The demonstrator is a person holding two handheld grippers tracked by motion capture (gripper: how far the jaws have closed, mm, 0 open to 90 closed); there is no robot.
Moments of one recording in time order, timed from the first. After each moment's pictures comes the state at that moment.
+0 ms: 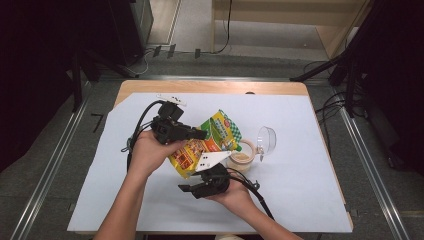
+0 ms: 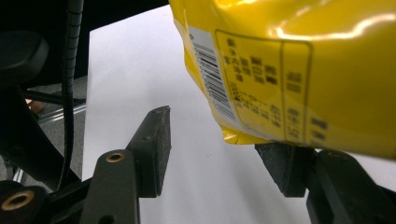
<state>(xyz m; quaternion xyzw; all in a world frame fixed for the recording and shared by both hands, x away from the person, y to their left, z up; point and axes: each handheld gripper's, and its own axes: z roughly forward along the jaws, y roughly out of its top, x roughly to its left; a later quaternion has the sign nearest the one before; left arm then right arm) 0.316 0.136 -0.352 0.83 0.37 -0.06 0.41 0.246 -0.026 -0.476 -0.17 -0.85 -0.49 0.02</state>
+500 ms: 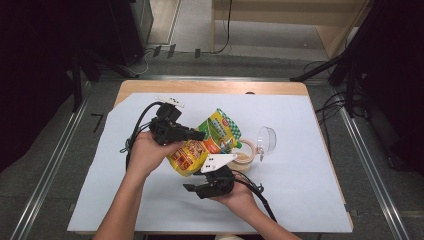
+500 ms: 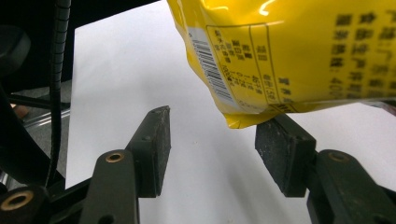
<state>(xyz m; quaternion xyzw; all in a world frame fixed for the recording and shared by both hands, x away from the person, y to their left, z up) 0.318 0.141 -0.358 0.83 0.36 -0.07 0.42 0.244 -0.037 -0.483 -0.19 -0.85 -0.49 0.00</state>
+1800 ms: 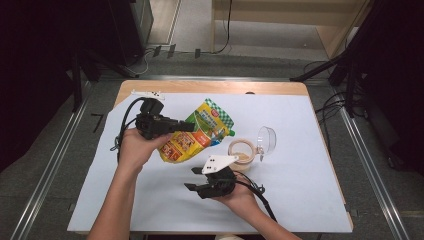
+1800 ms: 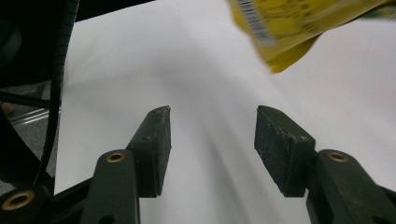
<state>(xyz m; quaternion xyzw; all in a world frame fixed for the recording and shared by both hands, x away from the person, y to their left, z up) 0.328 0.178 -0.354 0.79 0.36 -0.07 0.49 0.242 -0.041 -0.482 -0.18 -0.85 -0.50 -0.02</state>
